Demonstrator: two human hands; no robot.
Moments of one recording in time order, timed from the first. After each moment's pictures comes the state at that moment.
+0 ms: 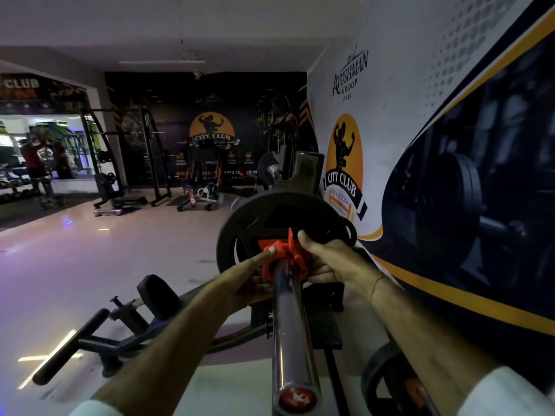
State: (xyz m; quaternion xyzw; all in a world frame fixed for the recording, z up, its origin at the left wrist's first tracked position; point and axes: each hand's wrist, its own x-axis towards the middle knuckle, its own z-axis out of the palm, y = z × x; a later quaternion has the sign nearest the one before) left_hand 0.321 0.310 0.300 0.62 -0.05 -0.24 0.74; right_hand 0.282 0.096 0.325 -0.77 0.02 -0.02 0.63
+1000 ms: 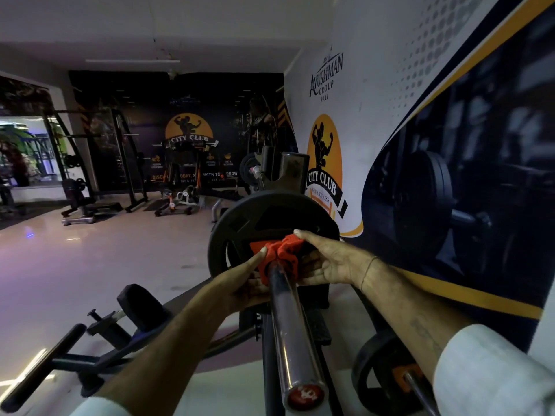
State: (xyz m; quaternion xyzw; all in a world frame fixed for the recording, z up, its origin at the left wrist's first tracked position) left_hand 0.330 0.308 0.299 0.64 -0.05 -0.27 0.72; right_hand 0.290 0.095 0.338 -0.67 0.13 0.09 0.73
